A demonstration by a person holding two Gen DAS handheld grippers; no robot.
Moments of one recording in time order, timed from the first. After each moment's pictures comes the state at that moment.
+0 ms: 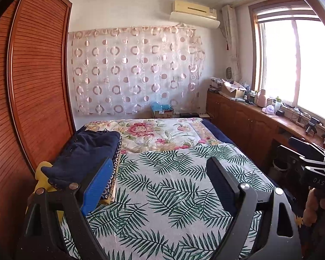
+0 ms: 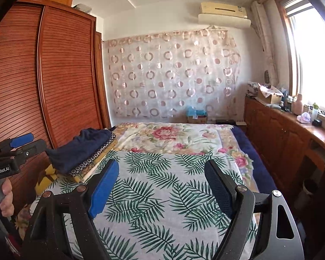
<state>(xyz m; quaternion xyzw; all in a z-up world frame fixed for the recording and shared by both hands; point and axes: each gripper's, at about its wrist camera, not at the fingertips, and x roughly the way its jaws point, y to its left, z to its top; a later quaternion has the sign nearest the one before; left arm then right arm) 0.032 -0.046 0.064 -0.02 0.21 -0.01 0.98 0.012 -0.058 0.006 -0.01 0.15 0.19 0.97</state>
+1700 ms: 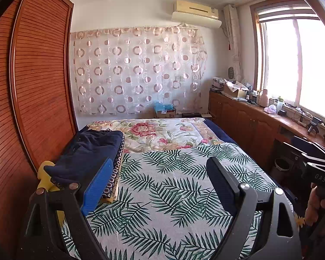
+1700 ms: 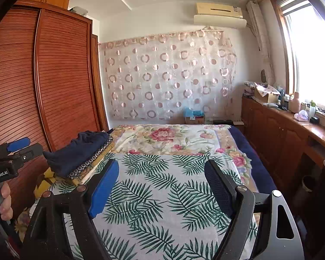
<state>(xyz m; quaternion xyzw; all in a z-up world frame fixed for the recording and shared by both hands) 0.026 -0.044 0.065 -0.02 0.21 0.00 0.98 0.010 -0.080 0.012 0.00 0.15 0.18 0.97</state>
